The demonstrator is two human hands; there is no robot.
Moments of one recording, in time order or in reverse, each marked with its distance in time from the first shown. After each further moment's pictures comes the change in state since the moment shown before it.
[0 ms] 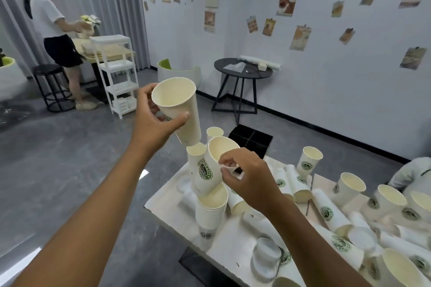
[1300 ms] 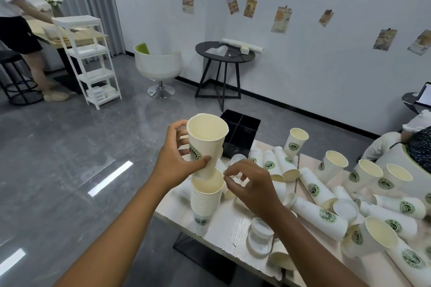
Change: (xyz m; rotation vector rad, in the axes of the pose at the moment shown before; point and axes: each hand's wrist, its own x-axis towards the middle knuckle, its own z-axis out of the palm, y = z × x) left_hand -0.072 -0.061 0.036 0.015 -0.354 -0.119; right_hand -0.063 0.027 0.026 -0.004 -0.028 0.273
